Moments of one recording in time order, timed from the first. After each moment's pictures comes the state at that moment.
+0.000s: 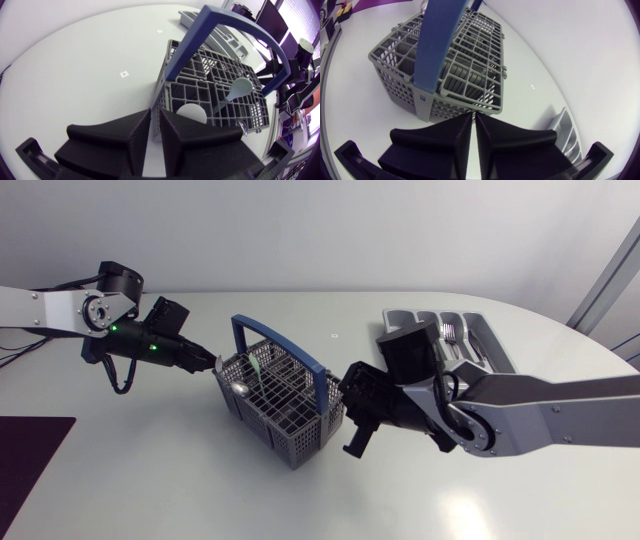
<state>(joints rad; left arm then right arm) 0.00 1.78 1.13 -0.38 0.58 0.46 0.65 1.56 0.73 0.12 0.03 -0.53</state>
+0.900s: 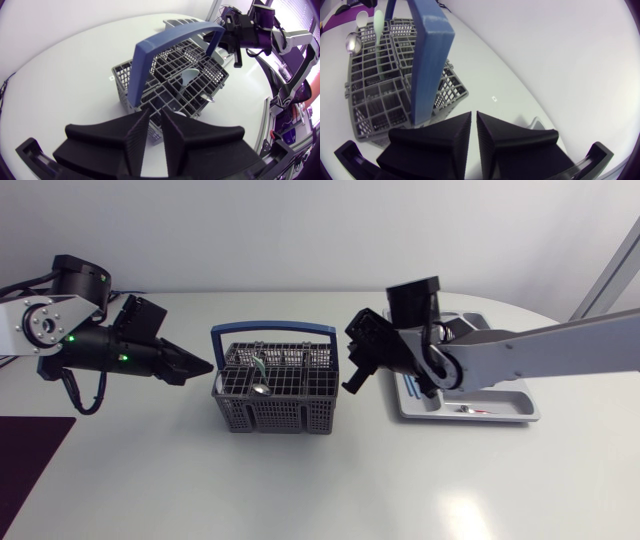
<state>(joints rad) 0.00 1.48 0.95 -0.42 0.61 0.46 0.49 1.72 0.93 0.25 0.04 -0.57</state>
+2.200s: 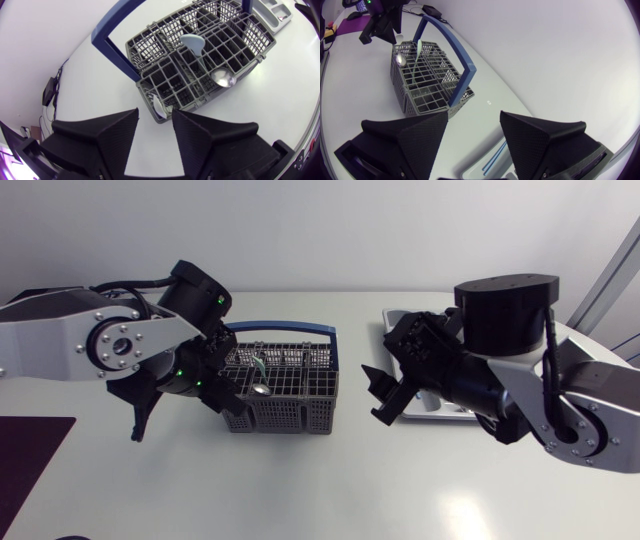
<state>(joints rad) -0.54 1.48 1.00 -0.60 -0.38 0.12 0.60 1.24 0.69 0.09 0.11 -0.55</state>
